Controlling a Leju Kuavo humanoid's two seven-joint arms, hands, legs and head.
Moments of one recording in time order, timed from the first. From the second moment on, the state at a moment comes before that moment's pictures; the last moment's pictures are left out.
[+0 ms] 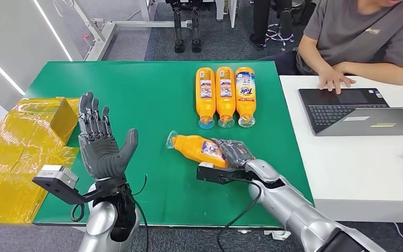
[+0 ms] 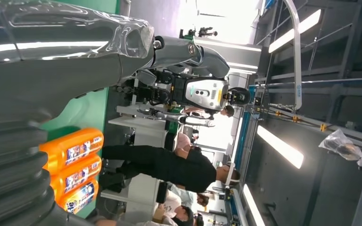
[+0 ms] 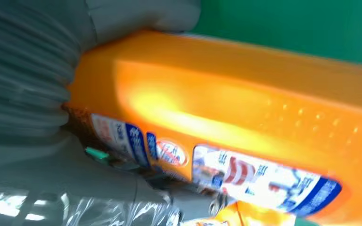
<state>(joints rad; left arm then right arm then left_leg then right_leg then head) -0.16 -0.25 -0.38 -1.61 0.02 0.48 -0.70 -0.67 -0.03 0.92 -0.70 0.63 -0.21 -0.10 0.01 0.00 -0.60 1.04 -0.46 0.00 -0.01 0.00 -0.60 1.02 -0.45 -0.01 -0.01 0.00</state>
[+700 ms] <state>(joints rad) -0.16 -0.27 -0.38 -1.56 0.11 0.23 -0.70 -0.31 0.06 0.53 -1.11 0.41 -0.70 -0.56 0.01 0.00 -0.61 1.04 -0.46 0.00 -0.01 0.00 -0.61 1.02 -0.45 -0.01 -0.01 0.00</state>
